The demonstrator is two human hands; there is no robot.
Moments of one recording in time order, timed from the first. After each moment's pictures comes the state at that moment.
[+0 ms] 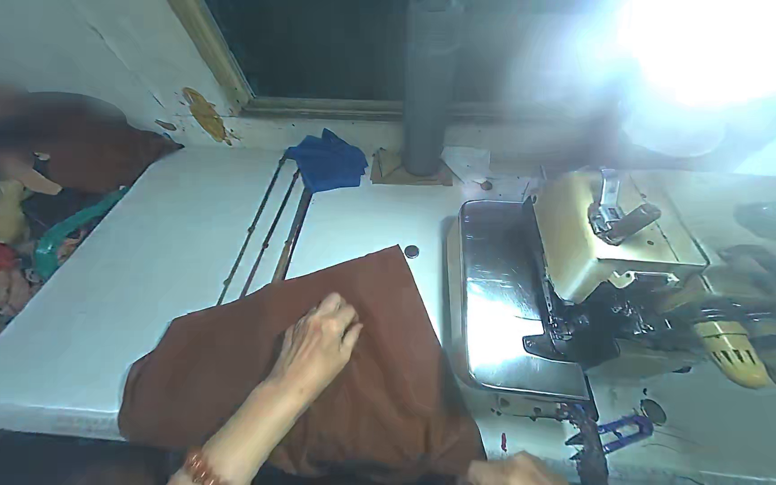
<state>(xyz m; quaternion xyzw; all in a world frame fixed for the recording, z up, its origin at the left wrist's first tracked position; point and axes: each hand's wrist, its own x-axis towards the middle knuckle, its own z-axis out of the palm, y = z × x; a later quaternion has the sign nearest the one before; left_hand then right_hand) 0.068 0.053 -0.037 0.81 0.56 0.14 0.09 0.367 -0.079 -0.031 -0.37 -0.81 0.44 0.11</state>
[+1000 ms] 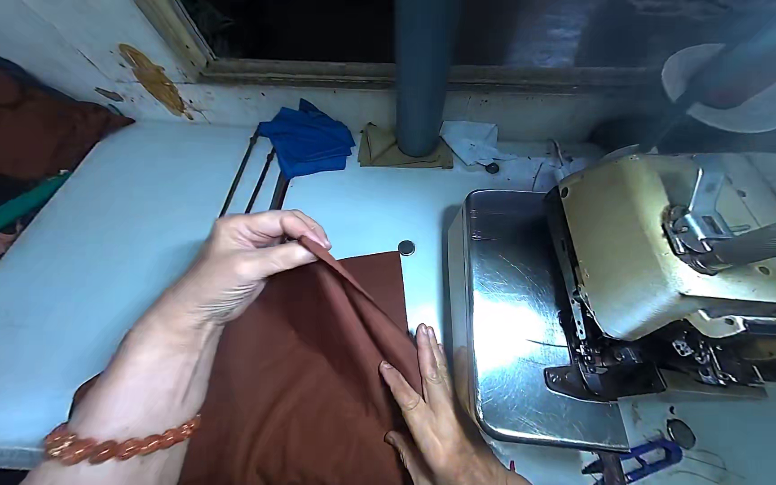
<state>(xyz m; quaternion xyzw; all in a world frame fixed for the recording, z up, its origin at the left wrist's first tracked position) 0.044 0.140 0.024 0.71 0.34 0.42 0.45 0.273 -0.021 -0.077 -0.44 -0.77 0.22 0.40</state>
